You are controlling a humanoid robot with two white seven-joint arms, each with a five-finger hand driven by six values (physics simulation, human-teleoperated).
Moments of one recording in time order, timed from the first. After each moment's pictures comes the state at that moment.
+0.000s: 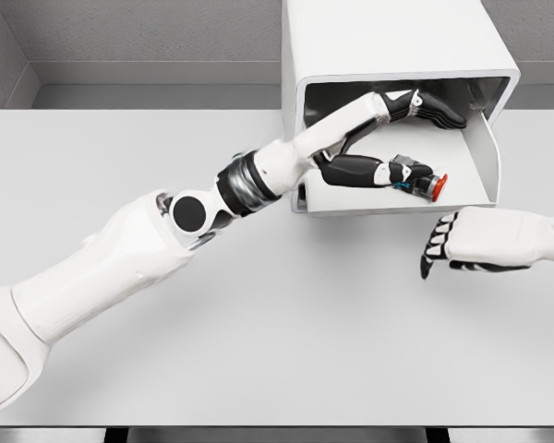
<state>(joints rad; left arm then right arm) -0.87 0.26 -1.09 -1.40 0.47 -0.60 -0.09 -0.62 -1.21 0.85 -1.77 0.26 -0.61 0.40</state>
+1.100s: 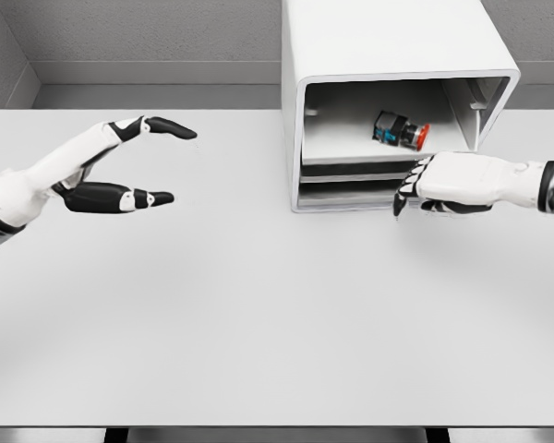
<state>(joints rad) -0.53 1.01 -0.75 -1.76 0.39 -0.61 -0.09 -0.72 -0.93 0.76 -1.50 0.34 -0.61 0.48</state>
